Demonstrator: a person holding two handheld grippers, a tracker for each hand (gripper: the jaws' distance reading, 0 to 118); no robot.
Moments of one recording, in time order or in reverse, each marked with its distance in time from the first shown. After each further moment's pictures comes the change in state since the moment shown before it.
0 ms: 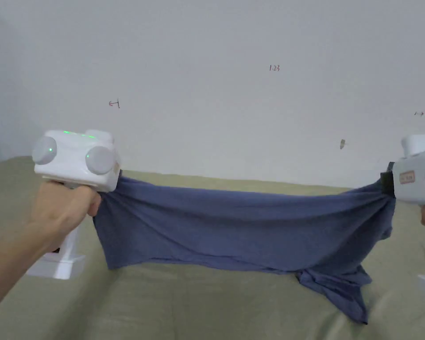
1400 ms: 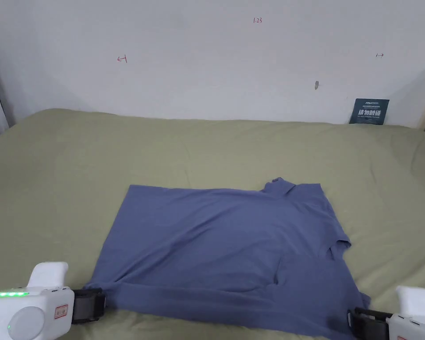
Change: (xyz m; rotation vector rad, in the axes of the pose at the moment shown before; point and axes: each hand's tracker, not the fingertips) left arm -0.123 -0.381 0.237 -0.217 -0.145 0.091; right arm 0.015 -0.370 0.289 -0.229 0.098 -0.089
